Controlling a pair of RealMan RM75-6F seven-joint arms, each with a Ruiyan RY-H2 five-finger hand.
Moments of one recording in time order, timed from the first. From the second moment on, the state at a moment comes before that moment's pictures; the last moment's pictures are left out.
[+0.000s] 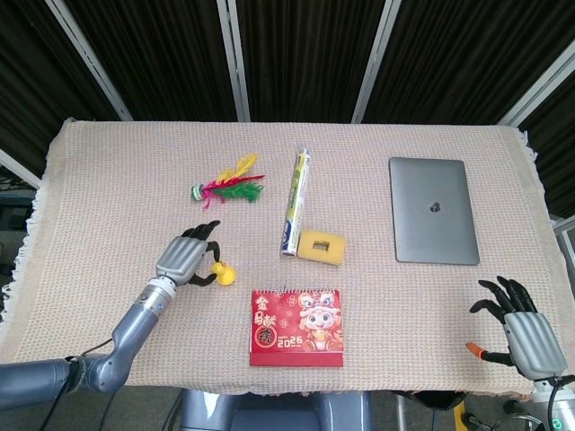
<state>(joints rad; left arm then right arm) -0.77 -1.49 -0.14 -1.63 0.87 0.95 0.44 0.07 -1.06 -0.03 -1.62 -1.60 1.44 0.17</state>
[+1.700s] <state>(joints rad) -0.79 -1.56 -0.11 -1.58 0.83 0.96 0.47 0.07 -1.06 -0.03 -1.62 -1.60 1.44 0.20</state>
